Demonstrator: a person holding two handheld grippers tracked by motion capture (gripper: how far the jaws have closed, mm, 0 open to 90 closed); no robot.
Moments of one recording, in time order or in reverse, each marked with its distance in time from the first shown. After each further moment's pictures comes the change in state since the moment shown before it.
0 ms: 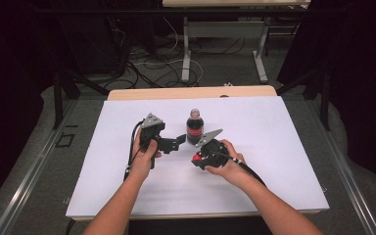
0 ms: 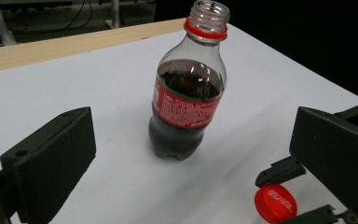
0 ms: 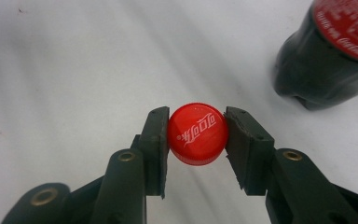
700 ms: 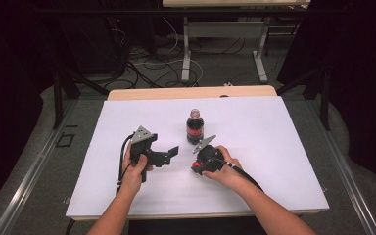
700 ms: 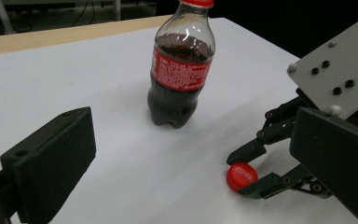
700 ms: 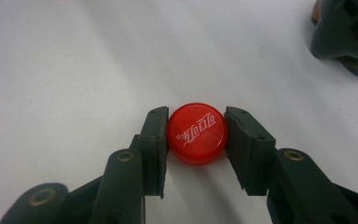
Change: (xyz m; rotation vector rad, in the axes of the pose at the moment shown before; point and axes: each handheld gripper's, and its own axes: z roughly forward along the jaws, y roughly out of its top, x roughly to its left) left arm -0.004 -0.029 -0.031 -0.013 -0.001 -0.007; right arm 0.001 -0.015 0.027 0.092 -0.003 0.021
